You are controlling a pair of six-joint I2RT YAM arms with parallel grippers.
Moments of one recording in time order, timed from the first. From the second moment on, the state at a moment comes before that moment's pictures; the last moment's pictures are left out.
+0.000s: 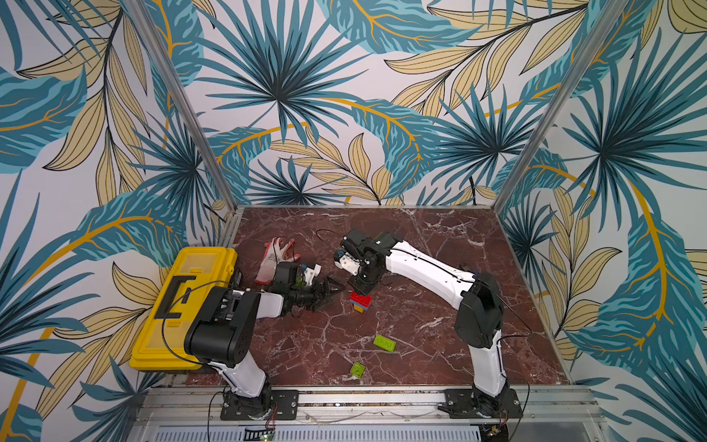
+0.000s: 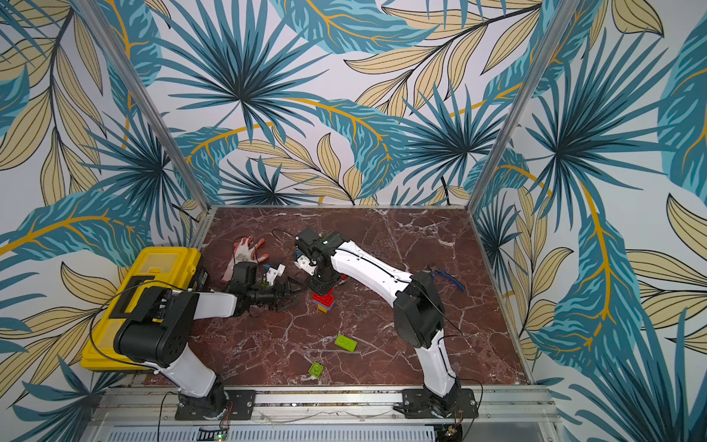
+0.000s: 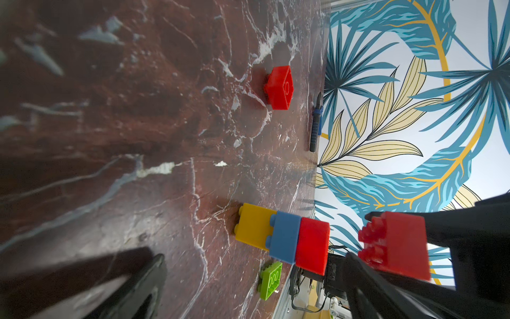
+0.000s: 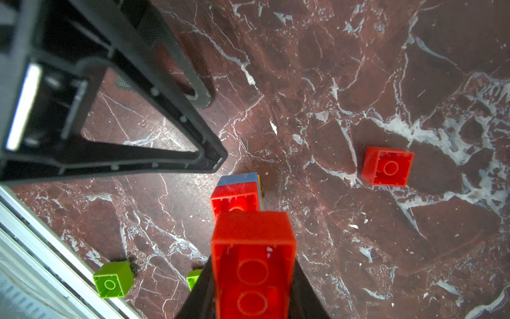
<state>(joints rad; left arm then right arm) -0.16 1.67 0.59 0.30 0.95 -0.78 0.82 2.05 1.88 -1.17 -0.02 -0.08</state>
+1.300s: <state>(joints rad) -0.16 1.68 0.59 0.30 0.95 -0.79 0.84 2.11 1.89 -1.22 0.00 -0.11</state>
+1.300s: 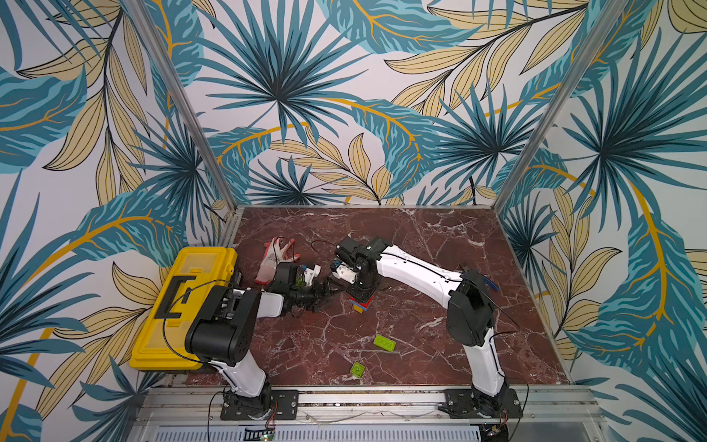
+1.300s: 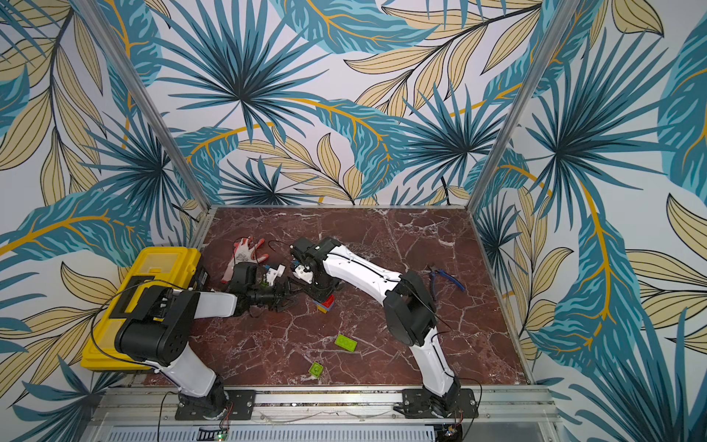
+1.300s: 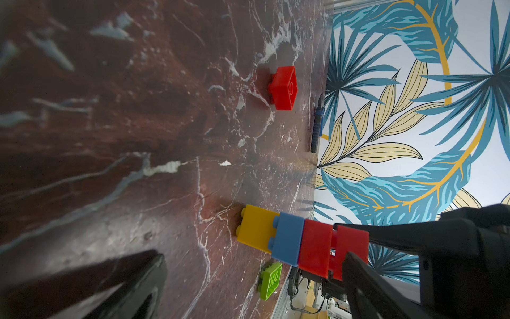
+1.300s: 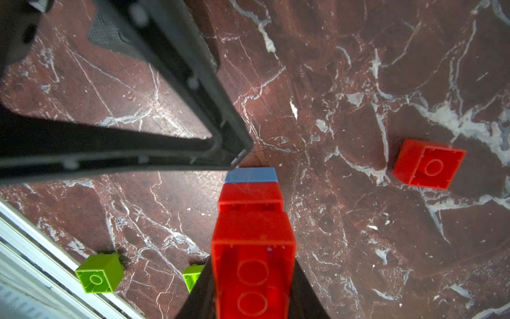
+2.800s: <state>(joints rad) -0.20 1.72 0.61 0.33 1.00 -0.79 0.86 2.10 1.82 -1.14 0.03 0.08</state>
